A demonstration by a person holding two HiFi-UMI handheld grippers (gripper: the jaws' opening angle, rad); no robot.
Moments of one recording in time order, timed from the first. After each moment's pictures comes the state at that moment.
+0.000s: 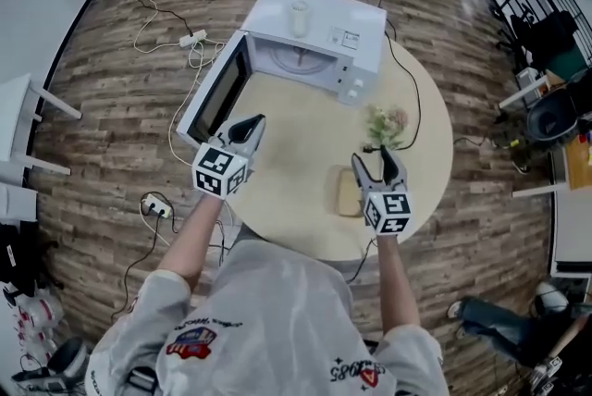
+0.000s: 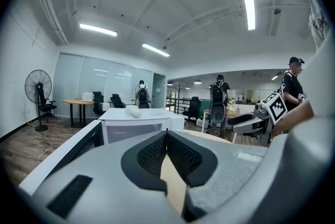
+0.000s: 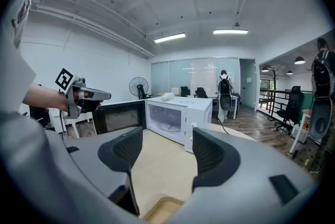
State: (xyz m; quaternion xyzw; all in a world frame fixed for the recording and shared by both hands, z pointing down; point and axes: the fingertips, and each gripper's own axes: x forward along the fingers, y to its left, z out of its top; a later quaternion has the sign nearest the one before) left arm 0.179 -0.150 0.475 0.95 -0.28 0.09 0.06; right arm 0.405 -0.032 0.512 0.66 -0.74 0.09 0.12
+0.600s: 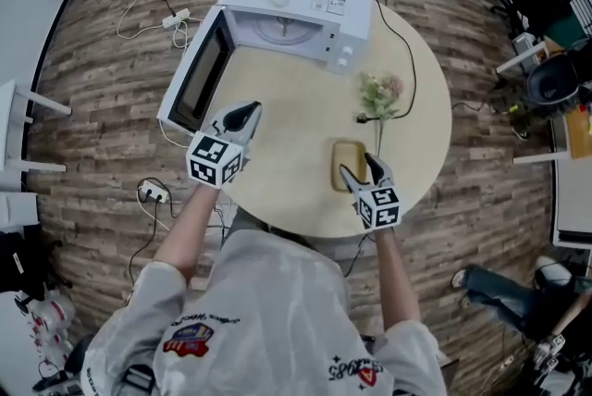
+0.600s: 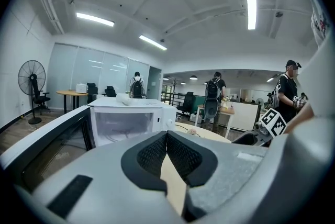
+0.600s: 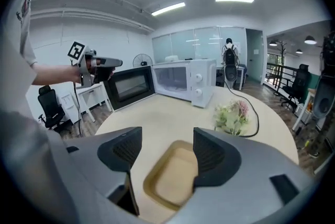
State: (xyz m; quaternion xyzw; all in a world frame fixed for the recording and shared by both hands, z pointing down) left arm 0.207 -0.134 0.512 0.96 -0.25 0.11 0.09; right arm 0.404 0.038 0.637 0.61 -0.74 0.22 0.20
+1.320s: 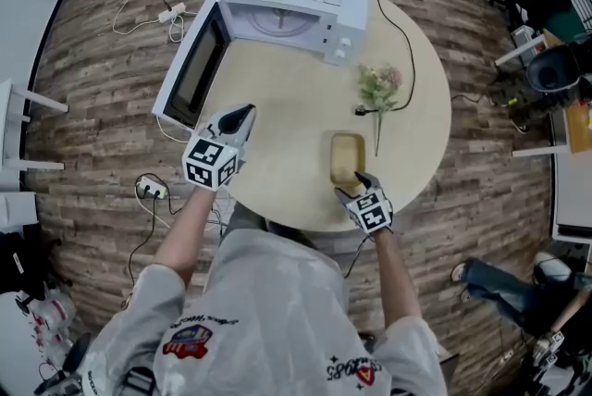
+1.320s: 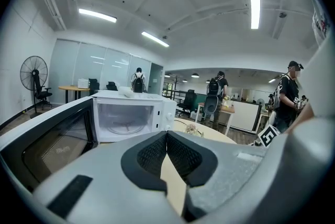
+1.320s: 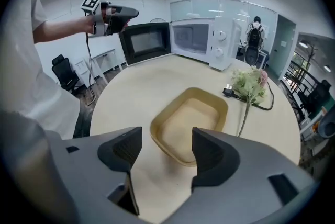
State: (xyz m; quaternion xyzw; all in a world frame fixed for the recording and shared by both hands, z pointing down) left arm 0.200 -0.122 0.537 0.95 -0.26 0.13 0.11; right arm 0.387 0.113 0.748 0.49 -0.74 0.28 0.37
